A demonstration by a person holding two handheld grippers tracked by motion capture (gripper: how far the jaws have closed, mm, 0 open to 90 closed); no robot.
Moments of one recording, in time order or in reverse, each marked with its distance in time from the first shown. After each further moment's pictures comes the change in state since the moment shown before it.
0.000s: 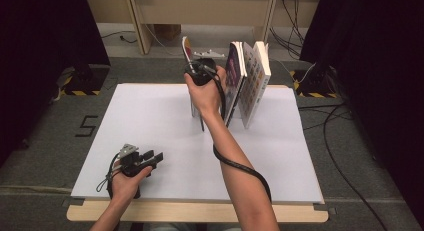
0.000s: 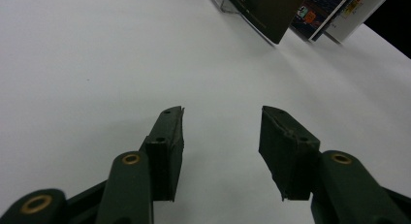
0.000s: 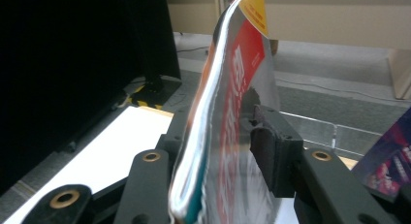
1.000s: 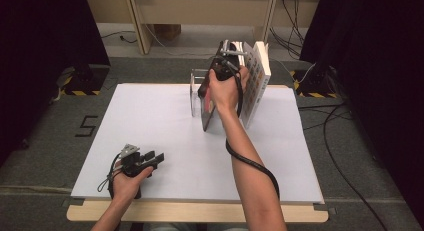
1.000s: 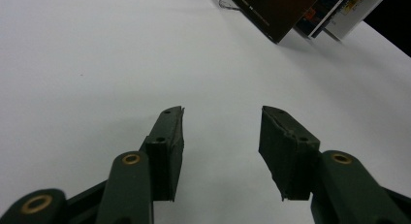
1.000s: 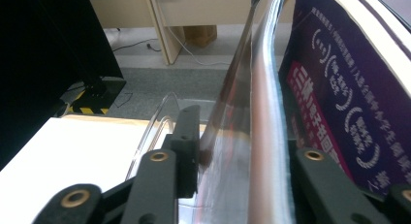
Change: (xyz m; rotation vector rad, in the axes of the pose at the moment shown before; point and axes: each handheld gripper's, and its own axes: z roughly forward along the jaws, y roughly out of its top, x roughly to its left) left arm -0.001 -0.002 0.002 0.009 -0.002 -0.006; right arm -0.057 0.001 -0.012 0.043 -0.222 0.119
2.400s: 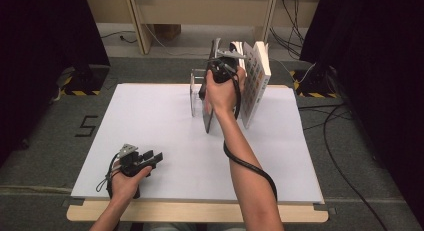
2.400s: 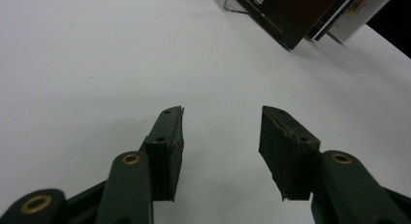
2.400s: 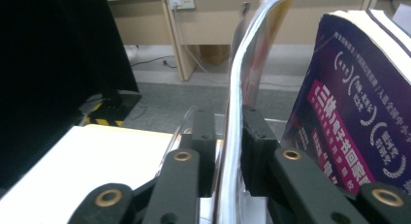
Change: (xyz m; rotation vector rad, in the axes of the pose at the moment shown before) left arm 0.002 0.001 -0.002 -0.006 0.003 -0.003; right arm 0.008 -0.003 -0.009 -0.070 0.069 -0.020
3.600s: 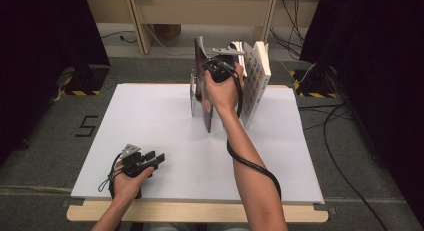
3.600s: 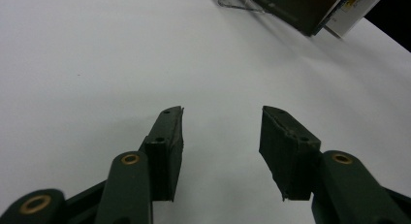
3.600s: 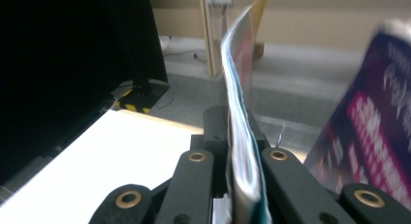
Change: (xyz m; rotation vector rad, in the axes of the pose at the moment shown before) left arm -0.003 -0.001 0.003 0.009 -0.001 0.014; right arm 0.011 0.009 -0.009 -0.006 0.127 -0.117
